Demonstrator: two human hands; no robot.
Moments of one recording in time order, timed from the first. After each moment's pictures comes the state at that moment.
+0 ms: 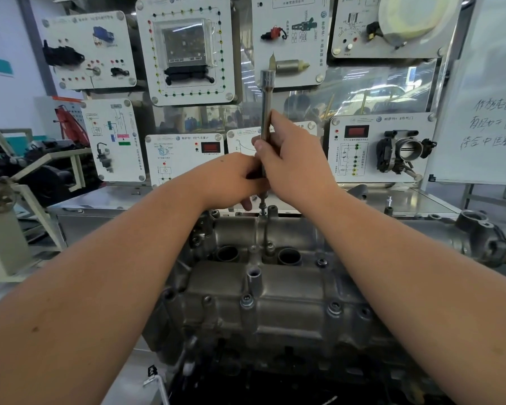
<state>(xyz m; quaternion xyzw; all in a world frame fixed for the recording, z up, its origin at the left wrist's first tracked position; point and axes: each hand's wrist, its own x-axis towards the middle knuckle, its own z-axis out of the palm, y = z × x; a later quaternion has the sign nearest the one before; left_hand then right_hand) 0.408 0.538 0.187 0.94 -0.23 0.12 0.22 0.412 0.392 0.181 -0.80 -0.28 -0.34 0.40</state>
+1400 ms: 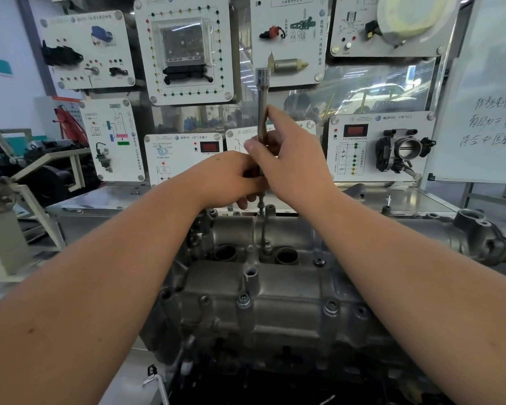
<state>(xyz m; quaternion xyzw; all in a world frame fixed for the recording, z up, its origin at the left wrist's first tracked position) 0.412 0.539 0.186 0.94 -0.20 0.14 0.22 0.410 0.392 0.180 -0.79 -0.28 -0.33 0.43</state>
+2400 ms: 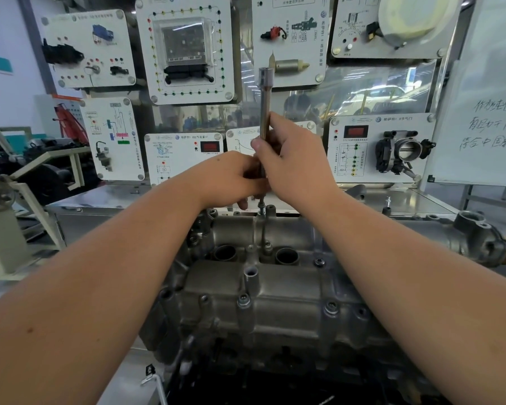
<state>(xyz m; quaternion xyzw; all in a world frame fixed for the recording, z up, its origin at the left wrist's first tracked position) 0.412 0.539 0.185 0.94 -0.21 0.12 0.23 0.412 0.391 0.180 -0.79 -0.28 -0.36 0.41</state>
